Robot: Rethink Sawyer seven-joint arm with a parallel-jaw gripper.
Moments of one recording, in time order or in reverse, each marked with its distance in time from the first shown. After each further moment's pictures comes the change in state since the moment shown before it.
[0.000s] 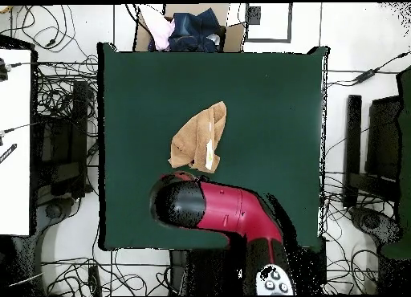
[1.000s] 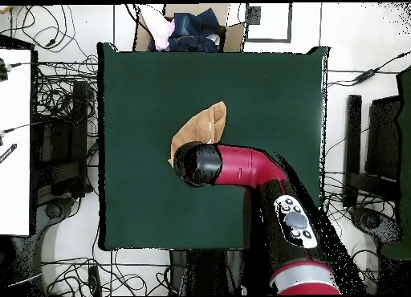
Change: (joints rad) arm -0.121 0.274 0.141 -0.219 -0.147 0.000 0.000
